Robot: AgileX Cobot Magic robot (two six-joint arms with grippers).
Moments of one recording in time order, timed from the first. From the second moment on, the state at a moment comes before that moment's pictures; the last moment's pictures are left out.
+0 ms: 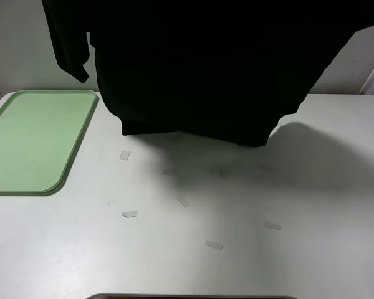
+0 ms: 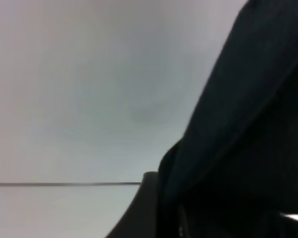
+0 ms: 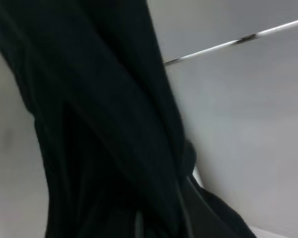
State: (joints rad) left arm -0.50 1.38 -1.58 0.18 0.68 0.96; right arm 0.35 1.41 -1.73 -0.10 1.22 -0.92
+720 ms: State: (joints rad) left arm -0.50 1.38 -1.75 0.22 0.68 0.96; right arm 0.35 1.41 -1.93 -0.13 1.22 -0.92
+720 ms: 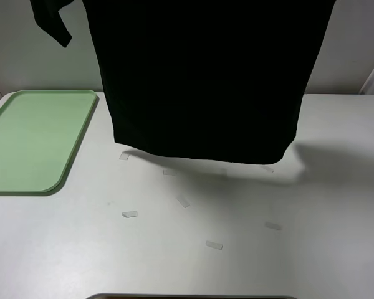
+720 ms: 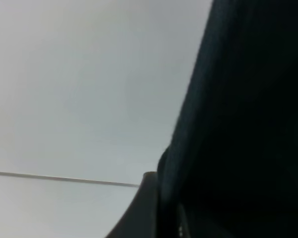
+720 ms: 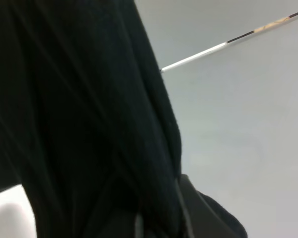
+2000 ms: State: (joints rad) left arm -0.69 1.22 -1.78 0.20 1.10 0.91; right arm 0.35 0.98 -1.63 -0.02 1.23 -0.72
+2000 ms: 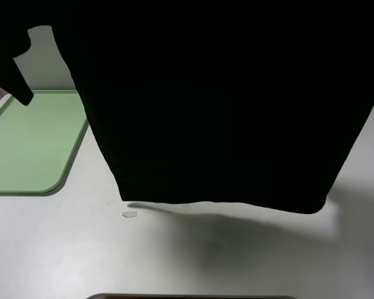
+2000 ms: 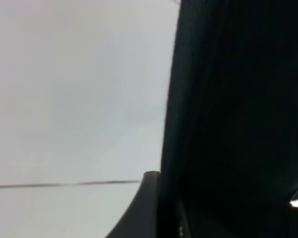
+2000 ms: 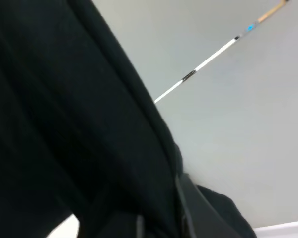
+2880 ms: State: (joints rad) left arm -0.74 1.35 -1.68 0.40 1.16 0.74; right arm 0.36 1.14 -1.46 -0.17 1.15 -0.67
